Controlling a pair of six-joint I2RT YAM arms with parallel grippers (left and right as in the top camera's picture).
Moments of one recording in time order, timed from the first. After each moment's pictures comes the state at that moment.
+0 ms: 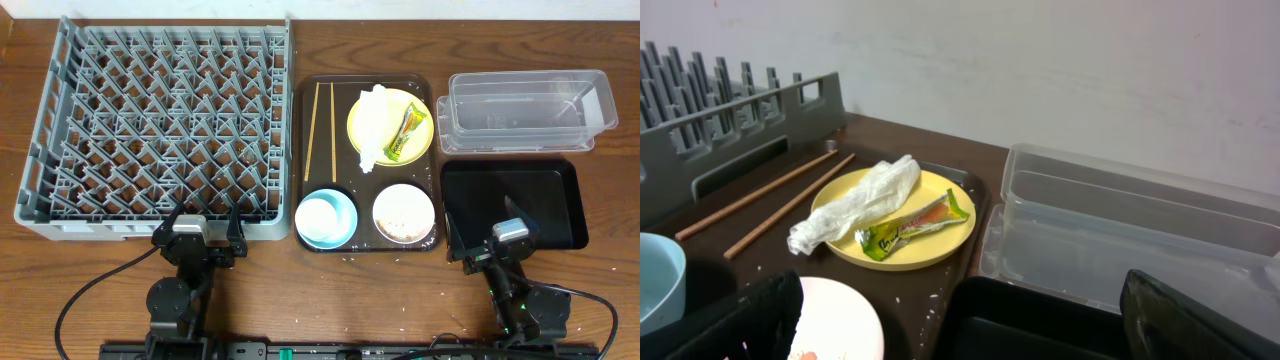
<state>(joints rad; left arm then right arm) -0.05 0.03 0.02 -0.11 0.02 -0.07 0.04 0.01 0.01 -0.05 -0.22 -0.10</state>
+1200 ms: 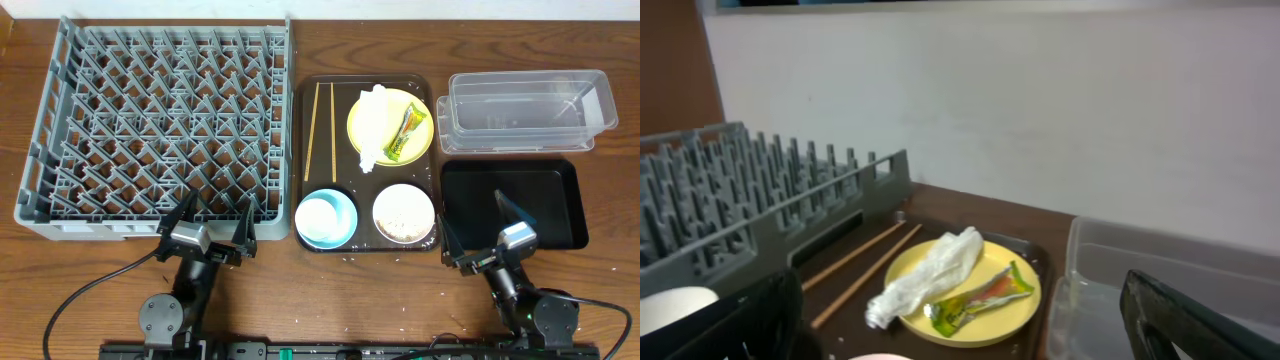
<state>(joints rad) -0.05 0.03 0.02 0.16 0.23 -0.17 0.04 0.04 0.03 0.12 -0.38 0.06</state>
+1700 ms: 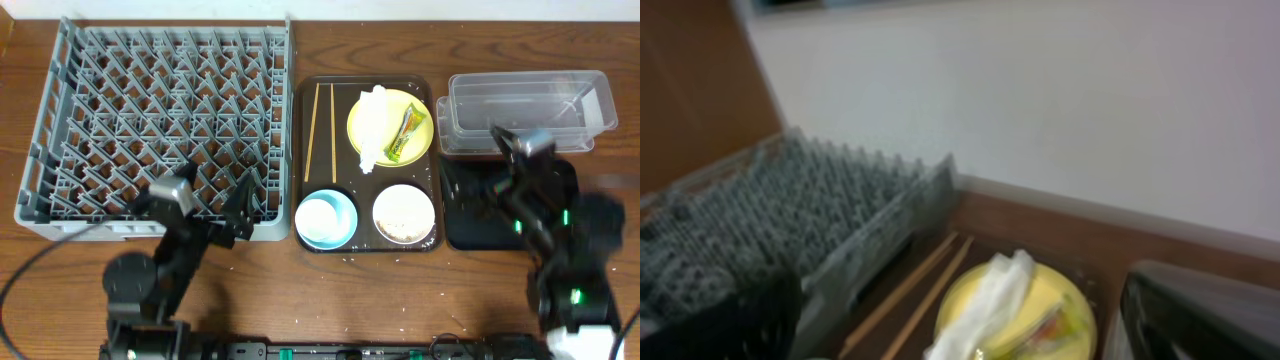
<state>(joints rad) -0.05 0.43 0.50 -0.11 0.32 -0.28 0.03 0.78 0.68 -0.05 -0.54 0.11</state>
